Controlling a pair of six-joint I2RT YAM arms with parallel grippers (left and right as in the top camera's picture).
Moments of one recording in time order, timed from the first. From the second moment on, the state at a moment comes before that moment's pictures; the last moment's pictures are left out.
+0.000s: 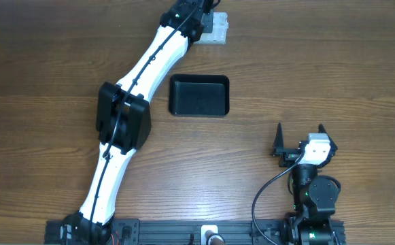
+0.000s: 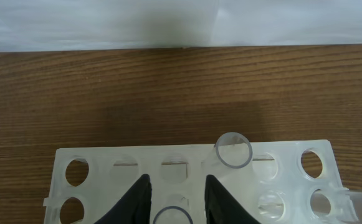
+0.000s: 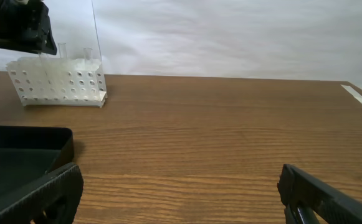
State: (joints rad) left arm -0.48 2.50 2.34 -0.65 -0.31 -0.32; right arm 0.01 0.01 0.01 -0.07 0.06 -0.04
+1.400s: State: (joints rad) left arm -0.48 2.06 2.37 -1.01 -0.29 -0.40; right arm 0.01 0.01 0.01 -0.07 0.06 -0.04
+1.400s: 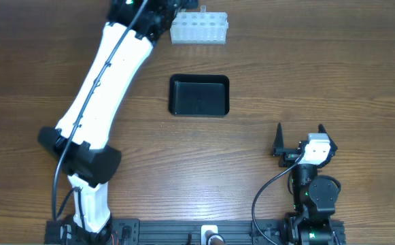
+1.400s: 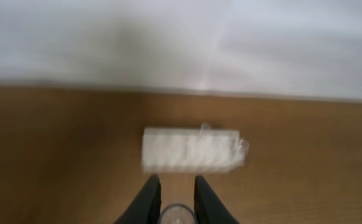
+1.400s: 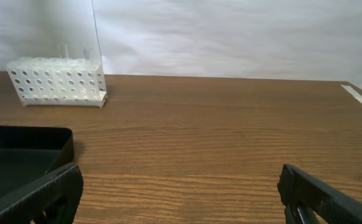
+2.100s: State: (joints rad) left arm -0.54 2.14 1.97 -1.17 -0.21 -0.70; right arm 0.01 0.01 0.01 -0.07 0.06 -0.04
